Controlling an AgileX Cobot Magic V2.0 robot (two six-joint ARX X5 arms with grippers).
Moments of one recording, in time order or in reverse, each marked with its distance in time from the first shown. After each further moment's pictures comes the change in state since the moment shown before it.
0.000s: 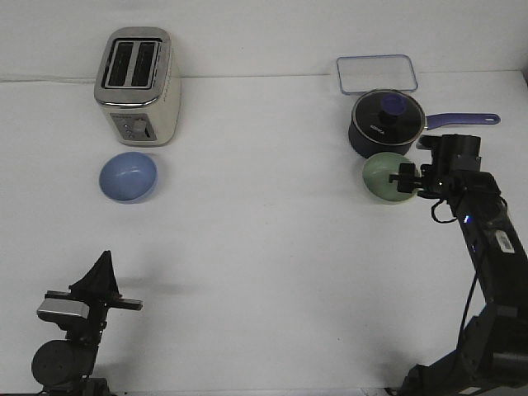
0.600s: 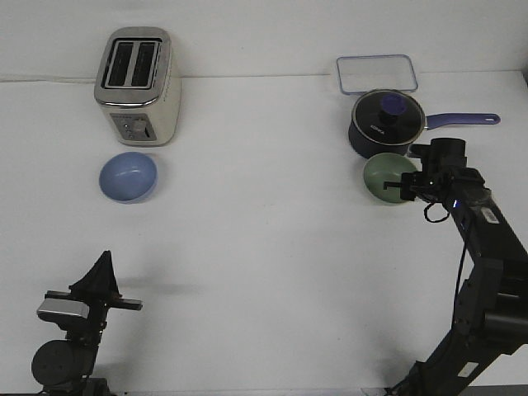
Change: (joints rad) left arm 0.000 0.000 0.000 0.000 0.000 0.000; right arm -0.018 0.167 0.011 0.032 -0.024 -0.030
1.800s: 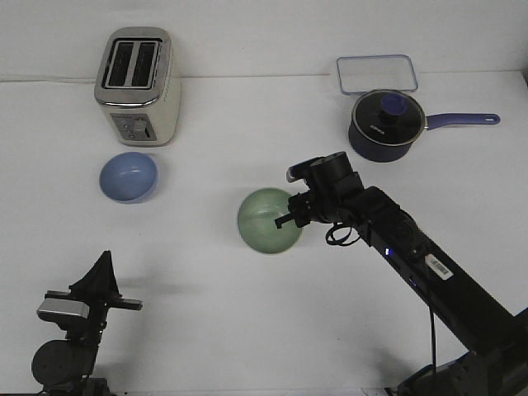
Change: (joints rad) left arm 0.000 0.000 0.000 0.000 0.000 0.000; right arm 0.649 -0.243 -0.022 -0.088 -0.159 0.169
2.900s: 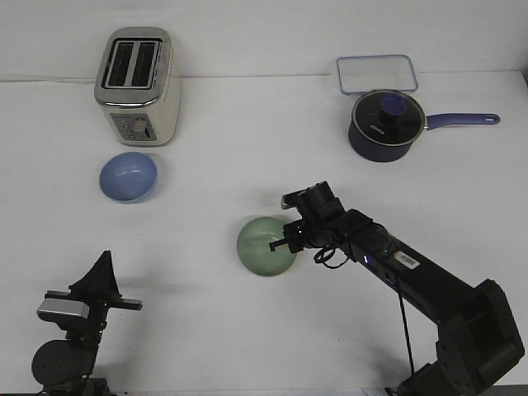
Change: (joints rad) left arm 0.000 0.000 0.000 0.000 0.000 0.000; right arm 0.048 0.082 -0.223 0.175 0.002 0.102
